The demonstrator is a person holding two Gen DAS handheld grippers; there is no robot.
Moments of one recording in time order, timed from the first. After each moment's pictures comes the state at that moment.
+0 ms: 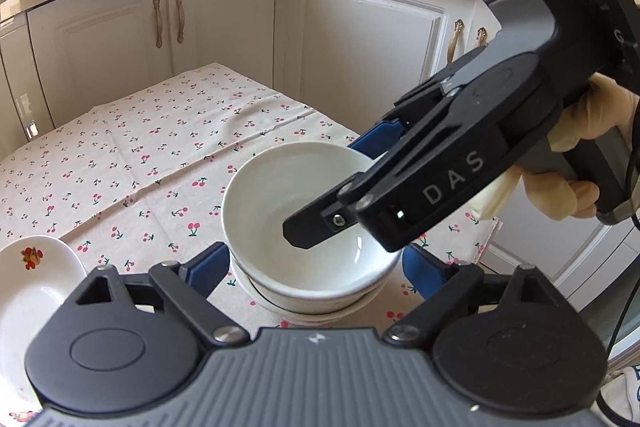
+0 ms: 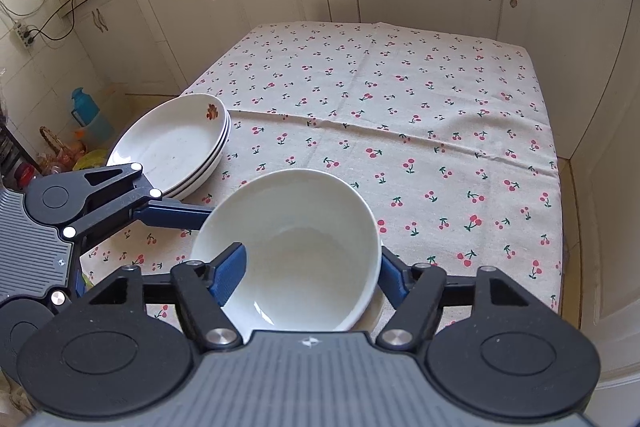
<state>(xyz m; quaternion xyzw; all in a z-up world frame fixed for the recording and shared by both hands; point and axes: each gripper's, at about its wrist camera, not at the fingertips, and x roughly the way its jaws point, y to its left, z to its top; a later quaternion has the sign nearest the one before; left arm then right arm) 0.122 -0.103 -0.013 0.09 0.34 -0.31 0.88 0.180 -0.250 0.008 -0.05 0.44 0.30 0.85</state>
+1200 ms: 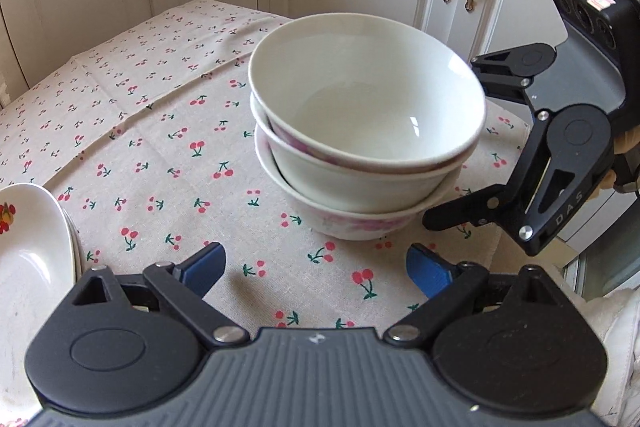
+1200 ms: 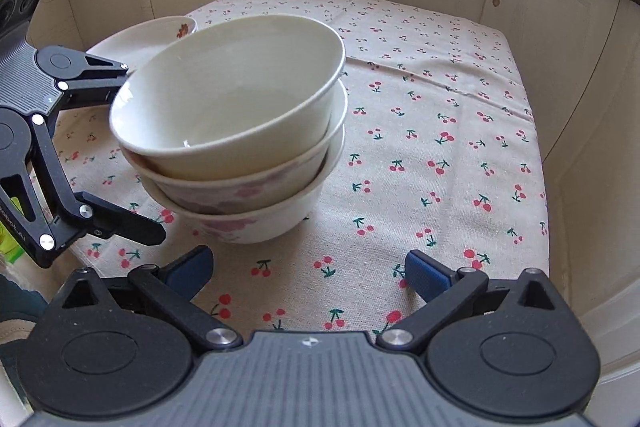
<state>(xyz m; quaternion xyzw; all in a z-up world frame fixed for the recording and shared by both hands) 0.146 -0.083 -0.077 0.14 0.41 -0.33 0.84 0.134 -0.276 -0.082 -0.14 0.41 0.26 0.86</state>
